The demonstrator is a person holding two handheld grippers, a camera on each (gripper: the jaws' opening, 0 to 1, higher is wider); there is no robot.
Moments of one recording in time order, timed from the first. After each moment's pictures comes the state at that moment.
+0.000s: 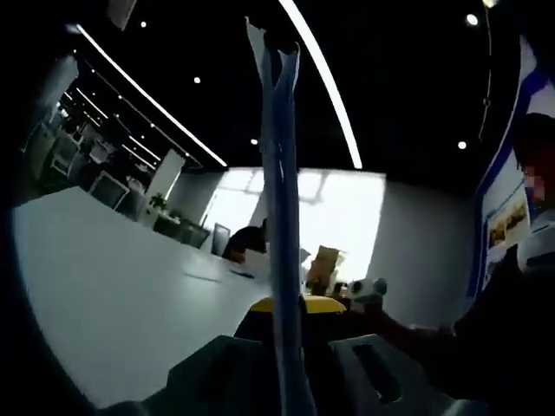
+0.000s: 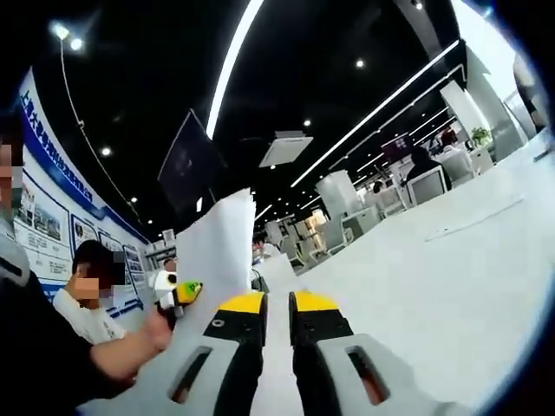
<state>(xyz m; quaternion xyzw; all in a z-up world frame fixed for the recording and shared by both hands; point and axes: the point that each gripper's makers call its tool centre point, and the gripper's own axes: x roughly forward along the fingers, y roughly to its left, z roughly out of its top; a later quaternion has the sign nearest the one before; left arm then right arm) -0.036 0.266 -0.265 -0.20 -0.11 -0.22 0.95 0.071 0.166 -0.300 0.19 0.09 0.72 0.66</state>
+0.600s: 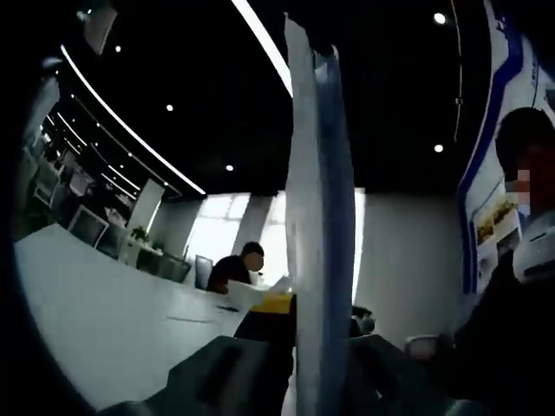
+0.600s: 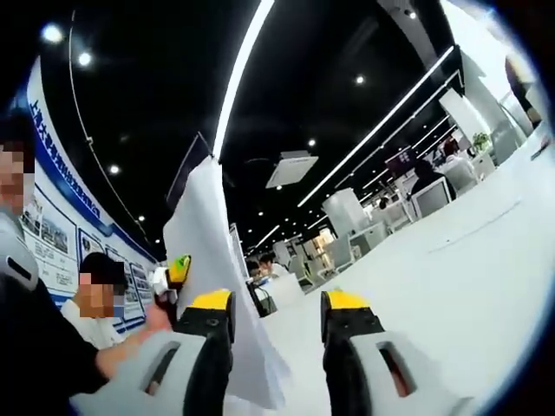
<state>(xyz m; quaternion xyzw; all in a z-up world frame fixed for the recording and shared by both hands) -0.034 0.237 -0.195 -0.17 -0.19 -0.25 0.93 0.071 0.148 -0.283 0.25 0.06 0.72 0.65</state>
